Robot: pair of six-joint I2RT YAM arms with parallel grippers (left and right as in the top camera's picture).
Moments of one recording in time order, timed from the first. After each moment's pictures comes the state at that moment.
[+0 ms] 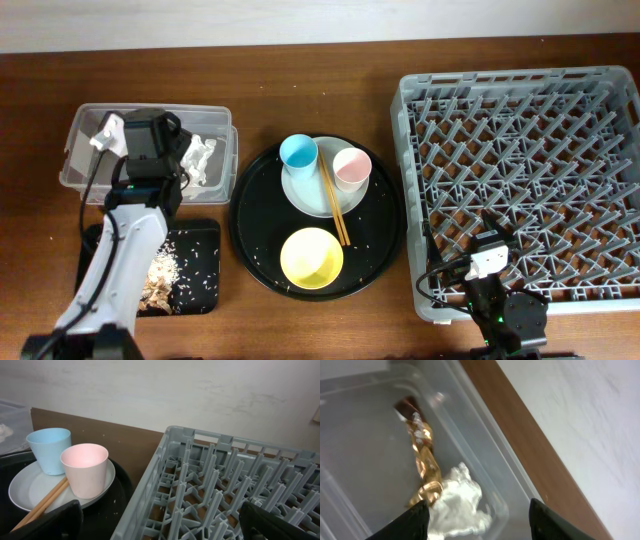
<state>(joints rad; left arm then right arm) 0.02 1.47 1.00 -0.19 -0.26 -0.88 0.09 0.01 0.01 -0.06 -0.13 -0.11</state>
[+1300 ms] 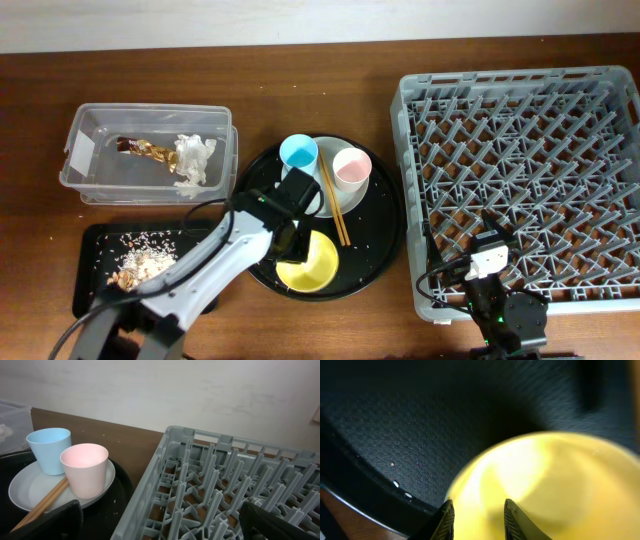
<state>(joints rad) -0.59 1.60 1.01 -0.87 0.01 -0.43 0.09 0.01 0.01 -0.06 -0.13 -0.11</state>
